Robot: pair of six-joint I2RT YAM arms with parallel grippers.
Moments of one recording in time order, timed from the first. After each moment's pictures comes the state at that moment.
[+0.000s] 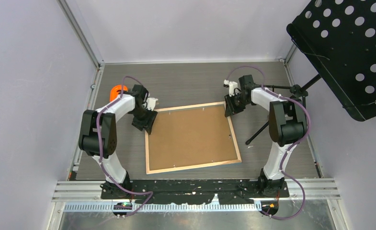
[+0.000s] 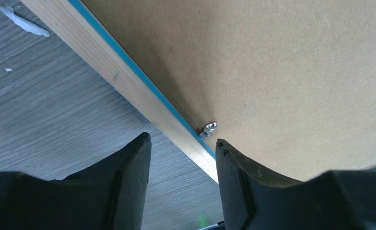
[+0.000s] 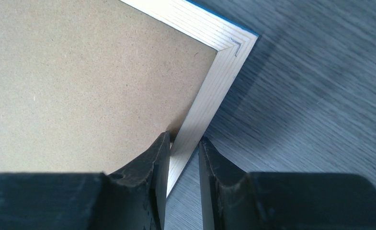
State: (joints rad) left arm -0.18 1.77 1.16 -0.85 0.17 0.20; right arm 0.15 1.91 1.26 -0.53 -0.42 -0.25
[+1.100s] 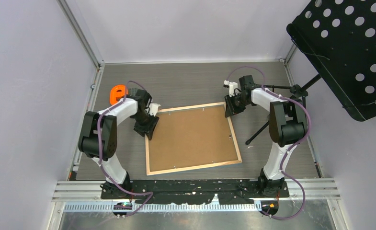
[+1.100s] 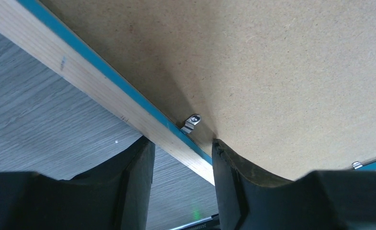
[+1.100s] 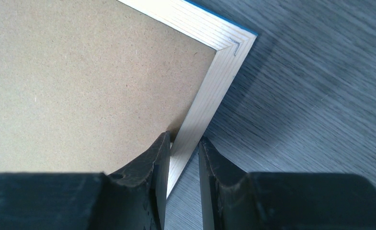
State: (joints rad) left arm -0.22 1.74 1.09 -0.85 0.17 0.18; right arm 0.15 1.90 1.24 -0.53 -0.42 -0.25
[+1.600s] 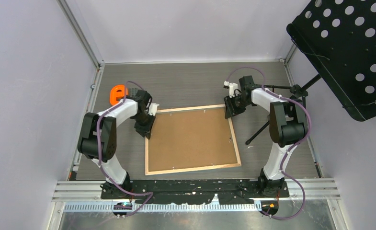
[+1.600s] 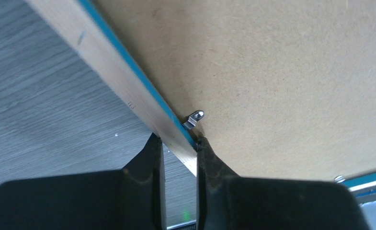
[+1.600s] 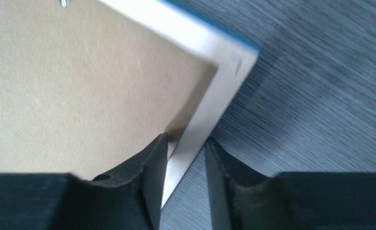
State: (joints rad) left arm -0.25 1.72 1.07 -0.84 0.13 0.12; right arm 0.15 1.89 1.24 -0.55 -0.42 -0.24
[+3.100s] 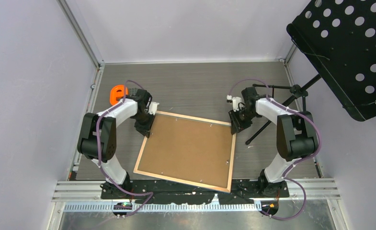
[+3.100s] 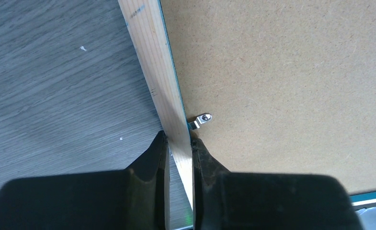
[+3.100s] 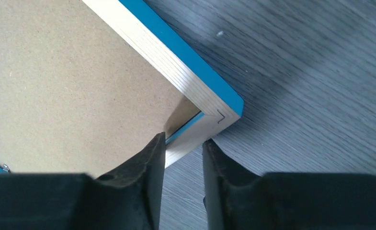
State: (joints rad) left arm -0.24 1.72 1.08 -0.82 0.13 0.10; right arm 0.16 1.69 1.01 -0.69 -0.35 -0.27
